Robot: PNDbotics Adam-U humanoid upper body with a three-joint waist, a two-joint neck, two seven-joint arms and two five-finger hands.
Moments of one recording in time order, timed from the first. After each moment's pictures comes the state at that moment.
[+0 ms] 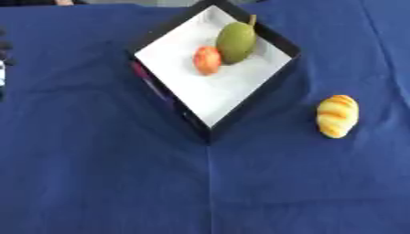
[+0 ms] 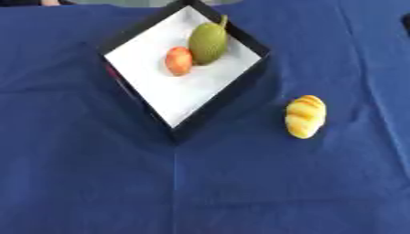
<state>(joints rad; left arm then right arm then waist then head) -0.22 0.40 0.24 -1.87 0.18 -0.11 -0.03 -0.47 -1.10 -0.04 -1.64 -0.02 -0.64 0.53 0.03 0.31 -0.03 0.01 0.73</state>
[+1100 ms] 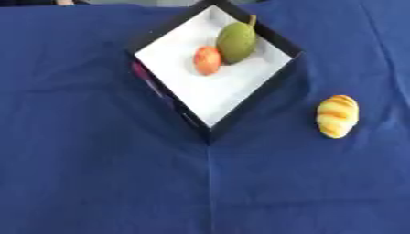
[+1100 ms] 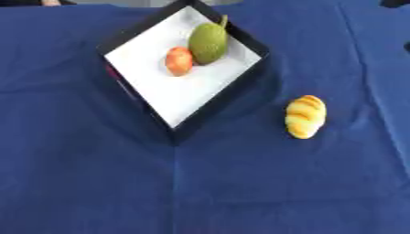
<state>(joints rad) -0.21 0.45 0.31 -1.82 0.48 -0.09 -0.19 -0.62 -1.14 0.16 -1.52 0.06 -0.77 0.41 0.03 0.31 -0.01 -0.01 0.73</state>
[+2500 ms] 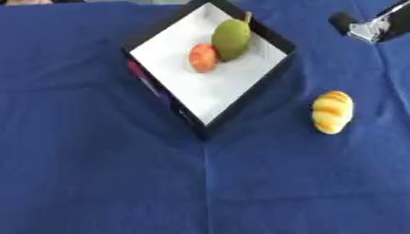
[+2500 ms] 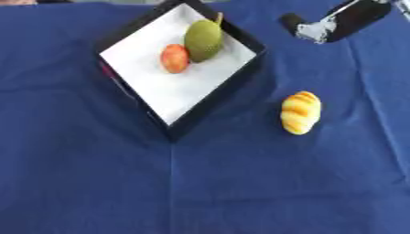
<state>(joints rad) -0.20 0.44 0.30 -1.81 0.46 -0.08 -0.21 -0.95 -0.87 0.39 -1.43 0.01 -0.60 0.58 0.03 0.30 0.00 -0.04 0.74</state>
